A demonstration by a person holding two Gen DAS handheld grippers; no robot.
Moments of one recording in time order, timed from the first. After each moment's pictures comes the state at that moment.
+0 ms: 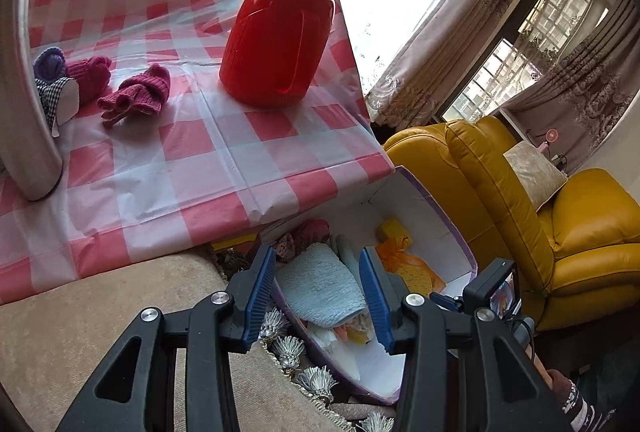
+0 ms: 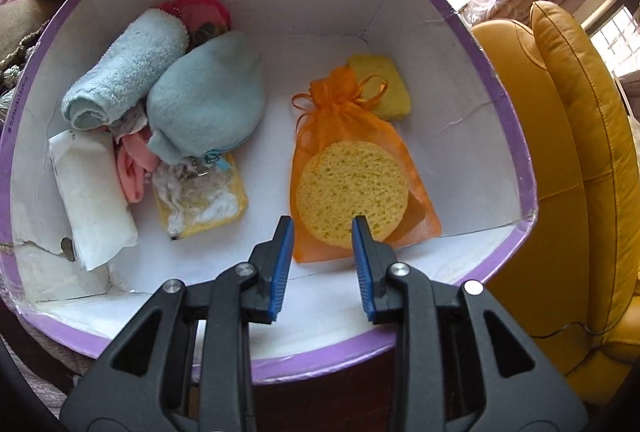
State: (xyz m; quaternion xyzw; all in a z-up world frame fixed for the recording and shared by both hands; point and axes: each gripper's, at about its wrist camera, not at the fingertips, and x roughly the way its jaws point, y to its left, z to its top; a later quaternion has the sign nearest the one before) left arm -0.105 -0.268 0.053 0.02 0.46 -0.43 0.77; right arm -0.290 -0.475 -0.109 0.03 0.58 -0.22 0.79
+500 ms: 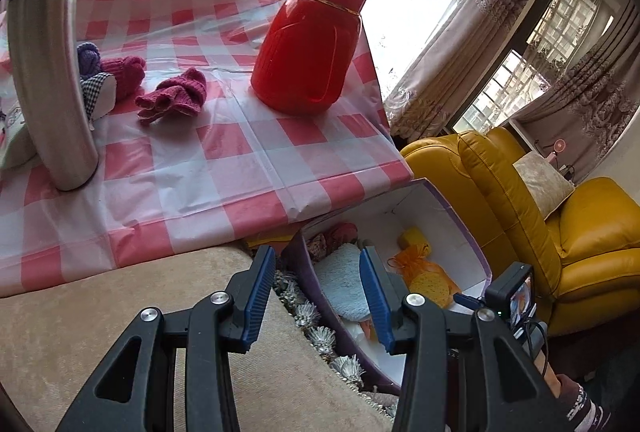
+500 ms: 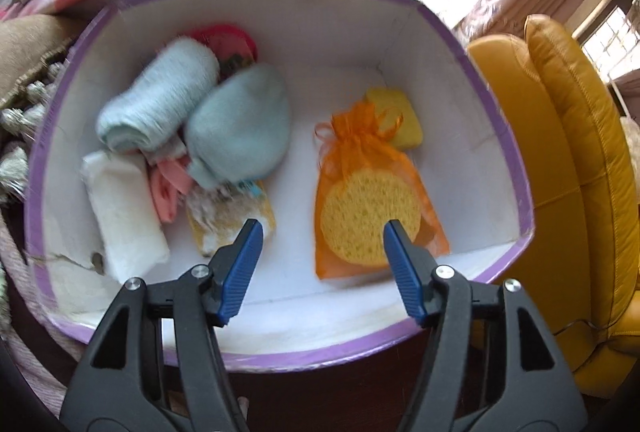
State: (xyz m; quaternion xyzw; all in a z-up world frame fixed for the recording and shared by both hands) left arm -0.099 -0.231 0.053 0.01 0.45 -0.41 0.79; right arm -0.286 -0.439 -0.073 0.02 0.54 -0.22 0.81
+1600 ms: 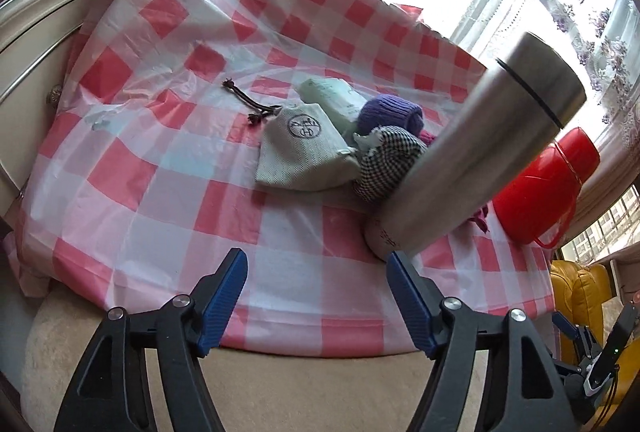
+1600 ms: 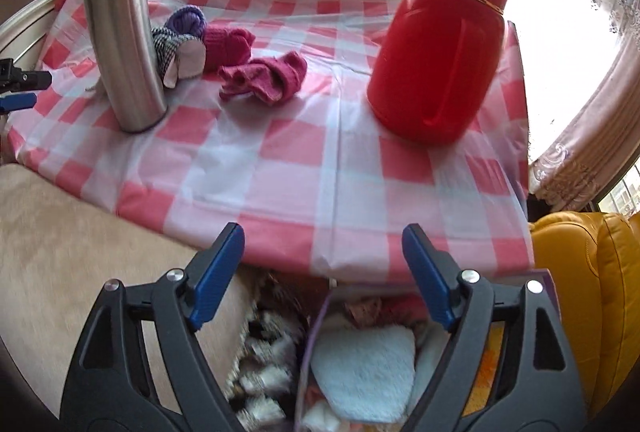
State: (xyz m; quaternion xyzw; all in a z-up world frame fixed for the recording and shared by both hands) left arm 0.045 -0.023 0.054 -0.10 0.45 -0.15 0.88; right arm -0.089 -0.328 0.015 -0.03 0.41 -0.09 0.91
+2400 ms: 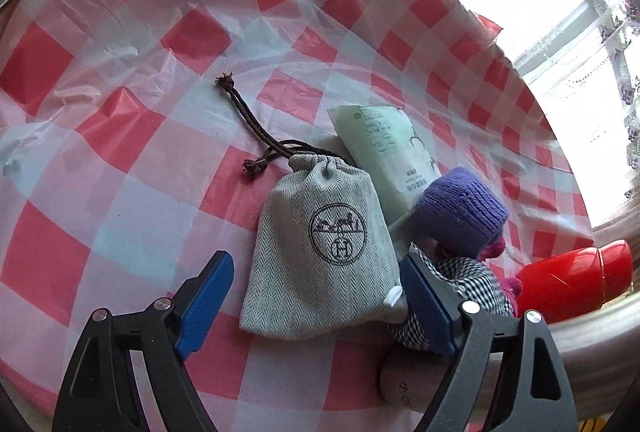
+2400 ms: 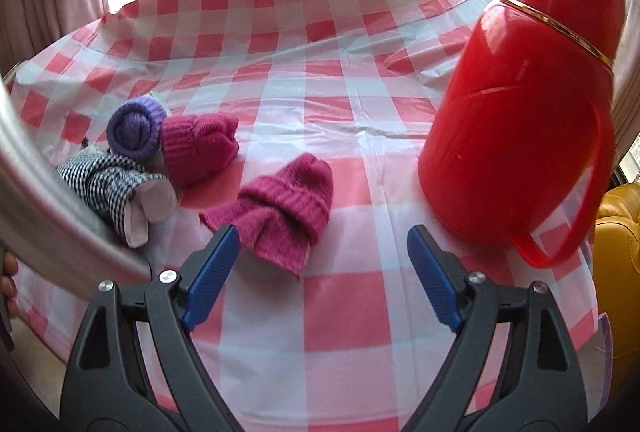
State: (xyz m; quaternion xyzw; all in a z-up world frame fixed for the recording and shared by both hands) left arm 0.189 -0.036 0.012 -0.18 0.52 -0.11 0.83; right arm 0.056 -0.332 0.022 0.06 0.39 -0.12 0.91
